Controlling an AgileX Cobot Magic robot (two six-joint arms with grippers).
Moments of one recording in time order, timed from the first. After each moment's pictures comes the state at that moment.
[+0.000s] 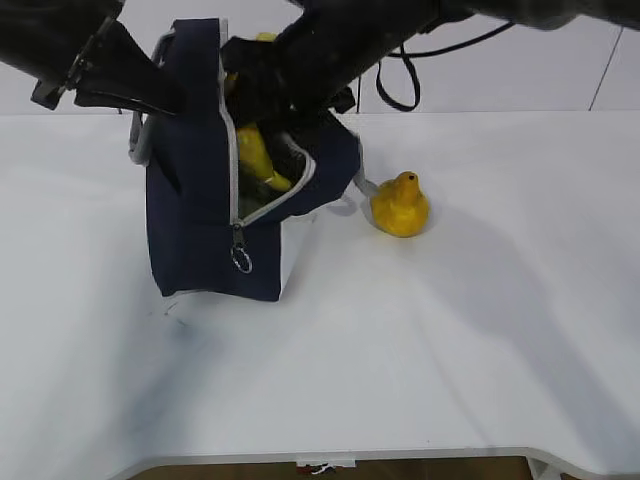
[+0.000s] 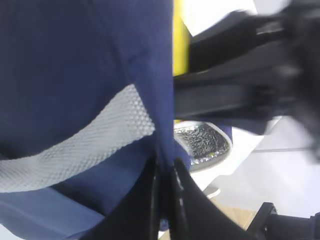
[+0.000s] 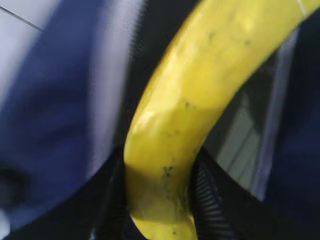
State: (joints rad) left arm -0.12 1.74 -1.46 -0.95 1.11 0.48; right arm 0.42 2.16 -2.02 0.74 0.98 -0.33
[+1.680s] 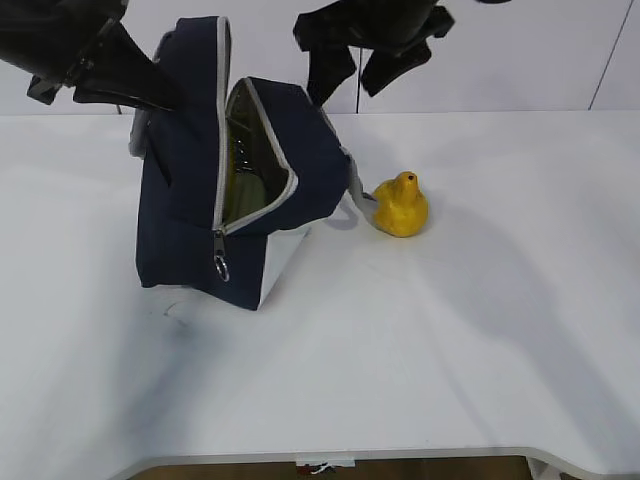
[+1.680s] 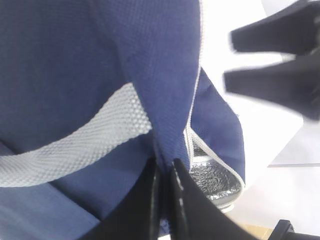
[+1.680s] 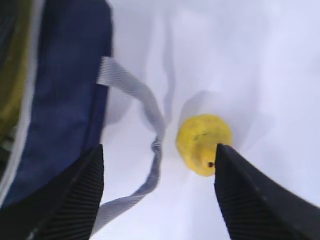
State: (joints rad) left arm -0.12 1.74 -1.46 -0.93 1.05 0.48; right arm 0.42 2.11 -2.20 0.17 1.25 -0.08
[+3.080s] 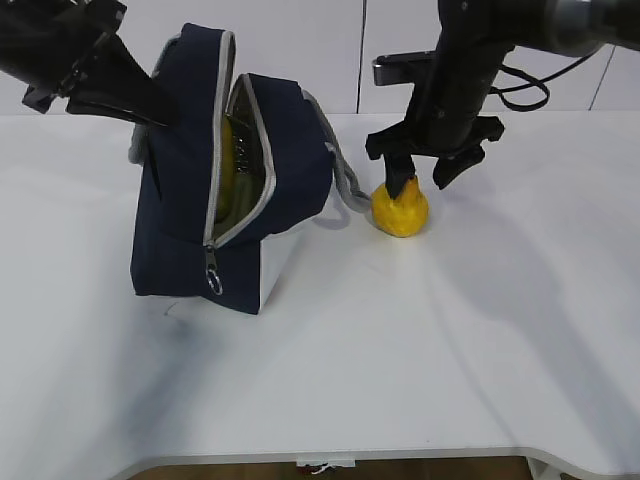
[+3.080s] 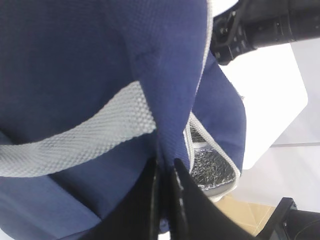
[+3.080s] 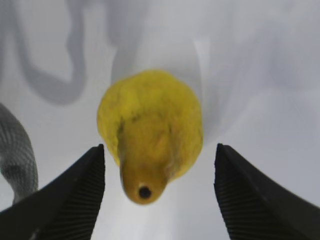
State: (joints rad) left arm -0.12 1.74 -1.46 -0.89 1.11 0.48; right arm 0.29 2.23 -1.99 0.01 1.15 0.06
